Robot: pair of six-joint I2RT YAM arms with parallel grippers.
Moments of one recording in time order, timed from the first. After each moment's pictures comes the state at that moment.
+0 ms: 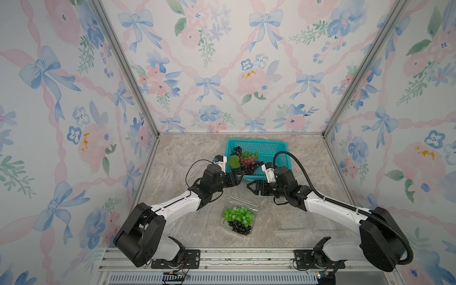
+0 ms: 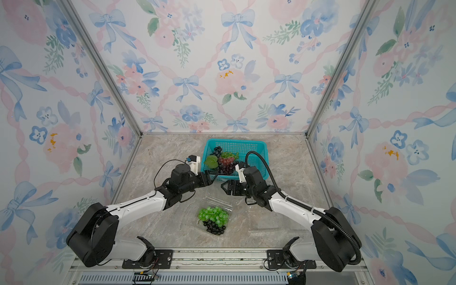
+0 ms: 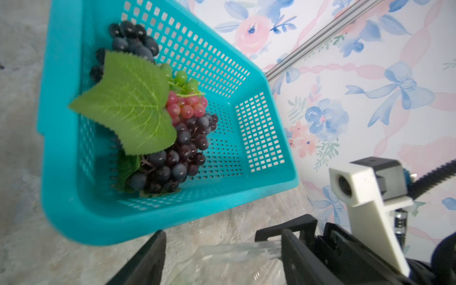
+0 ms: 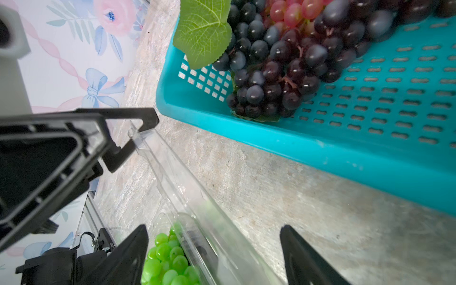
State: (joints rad) left arm -0.59 1.39 0.72 0.29 0.21 -0.75; right arm 0.63 1.50 0.89 -0.04 -0.29 0.63
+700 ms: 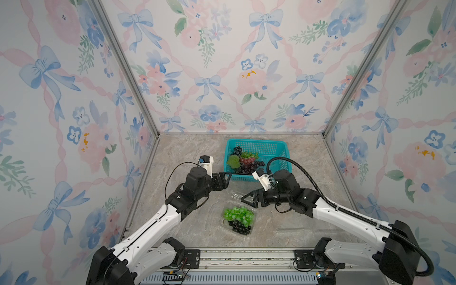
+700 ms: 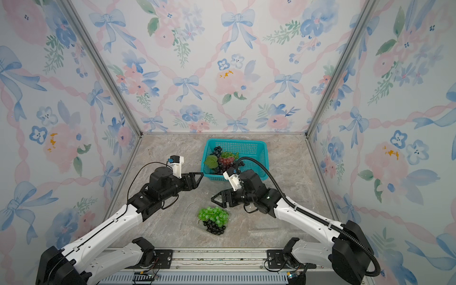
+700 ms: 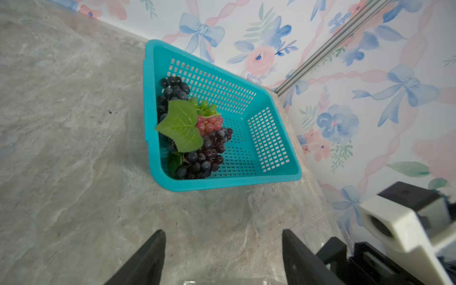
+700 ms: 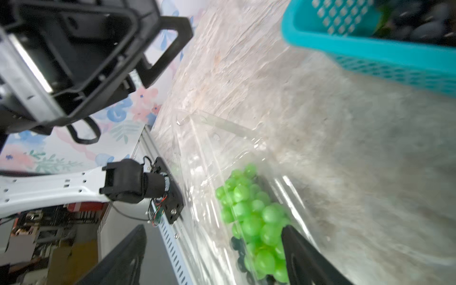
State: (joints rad) left arm -0.55 0.98 0.68 -0.15 0.09 -0.61; right arm 0.83 1.35 0.95 -0.22 -0.47 0.59
